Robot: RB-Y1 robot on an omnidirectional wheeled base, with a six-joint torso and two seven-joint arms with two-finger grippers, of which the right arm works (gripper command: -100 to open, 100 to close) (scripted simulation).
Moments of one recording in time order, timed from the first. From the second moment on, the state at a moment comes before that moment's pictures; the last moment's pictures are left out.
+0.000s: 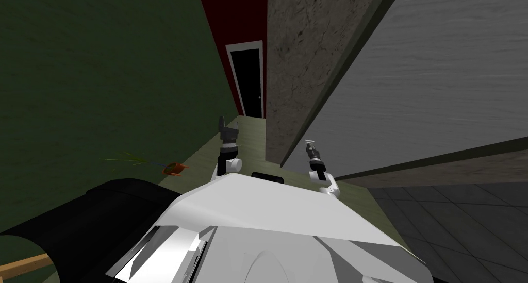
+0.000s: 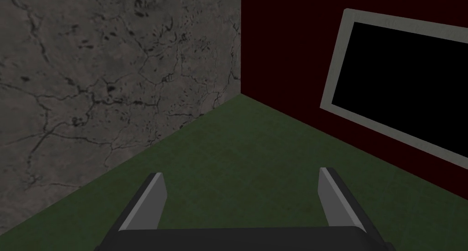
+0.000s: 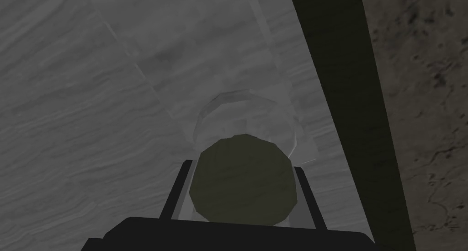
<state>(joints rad) 0.07 -0.21 -0.19 -1.29 0.33 -0.41 0.54</state>
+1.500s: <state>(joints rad) 0.12 -0.21 -0.15 -1.34 0.10 -0.39 0.17</state>
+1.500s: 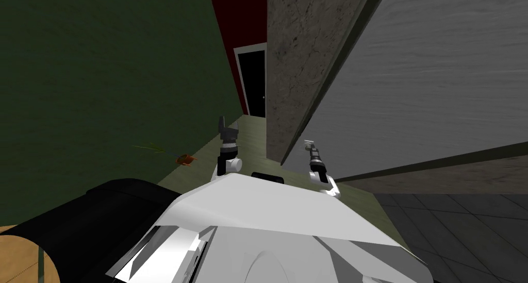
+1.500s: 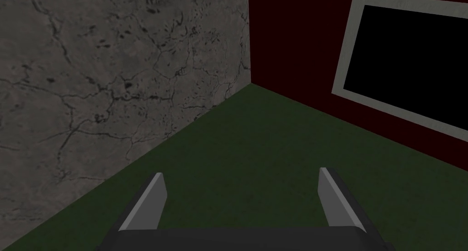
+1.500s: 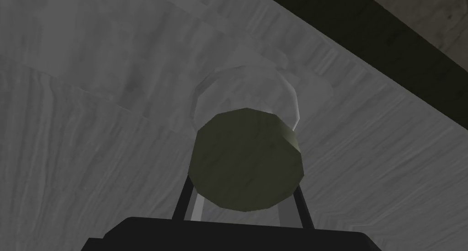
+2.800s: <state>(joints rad) 0.17 -0.22 -0.11 -1.39 -0.11 -0.37 -0.13</state>
